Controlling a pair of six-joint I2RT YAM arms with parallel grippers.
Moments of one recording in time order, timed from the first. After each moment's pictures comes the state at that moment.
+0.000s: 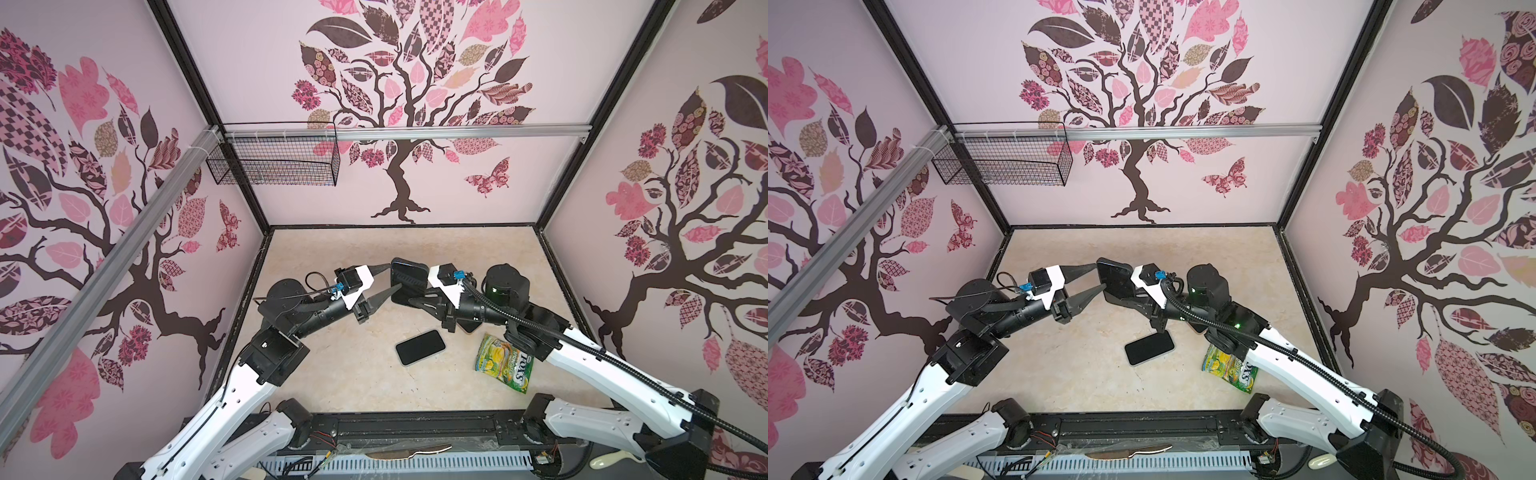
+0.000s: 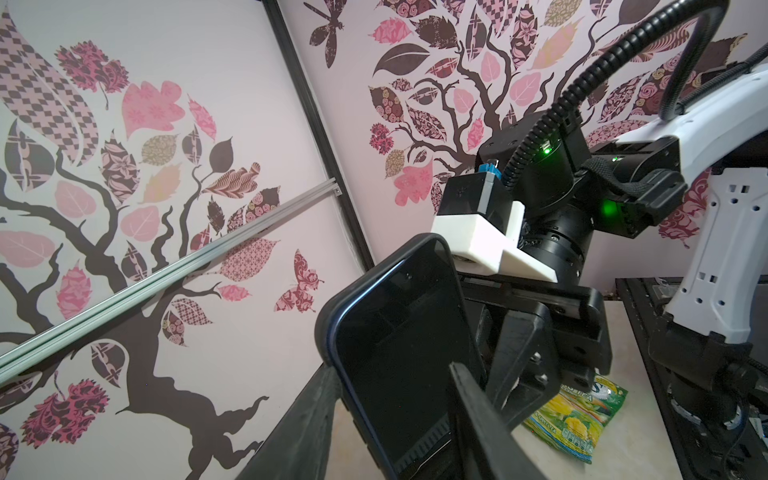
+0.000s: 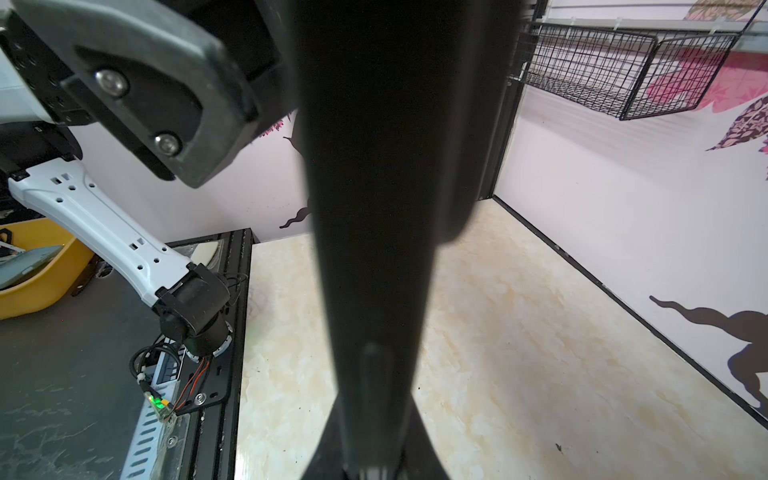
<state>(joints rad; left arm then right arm) -0.65 0.83 0.97 0.03 0.46 0.29 0.80 1.06 1.00 -0.11 -0.48 -0.11</state>
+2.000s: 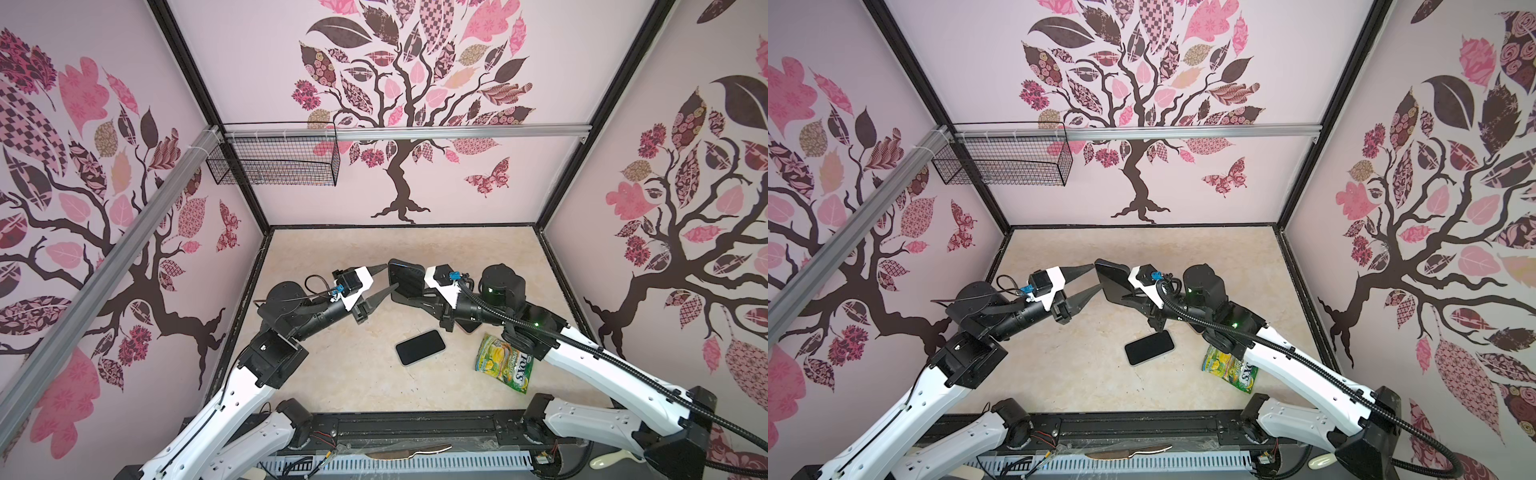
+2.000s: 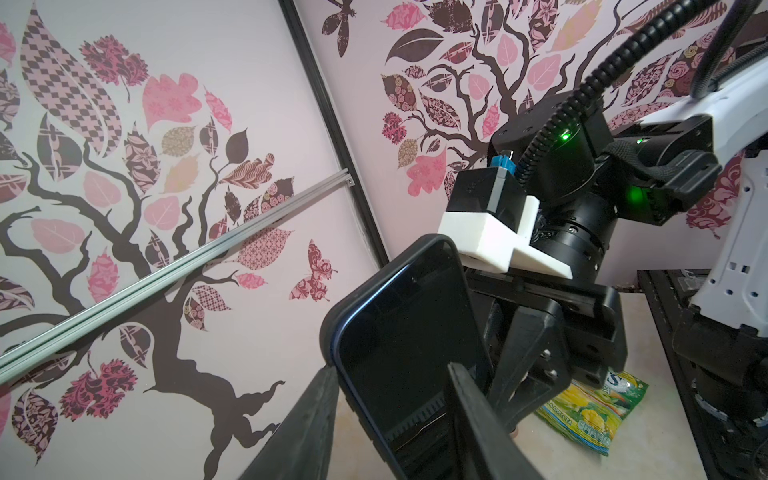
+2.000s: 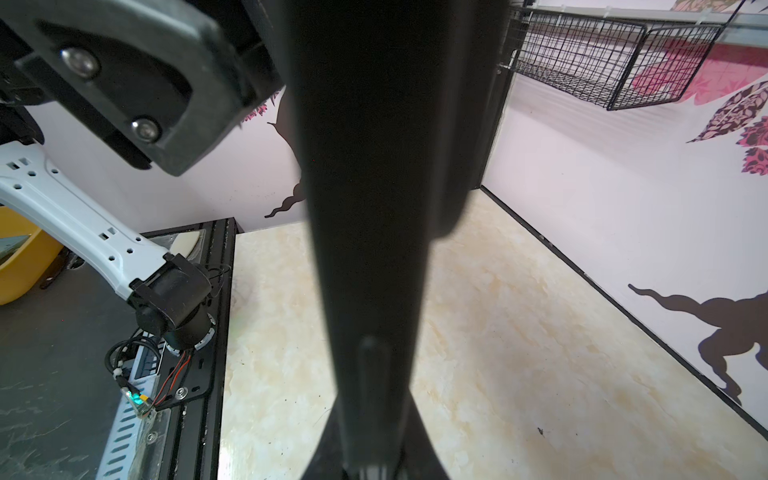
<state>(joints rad) -0.65 0.81 0.95 0.01 0.41 0.31 0.81 1.07 1.01 -0.14 -0.42 -0.14</state>
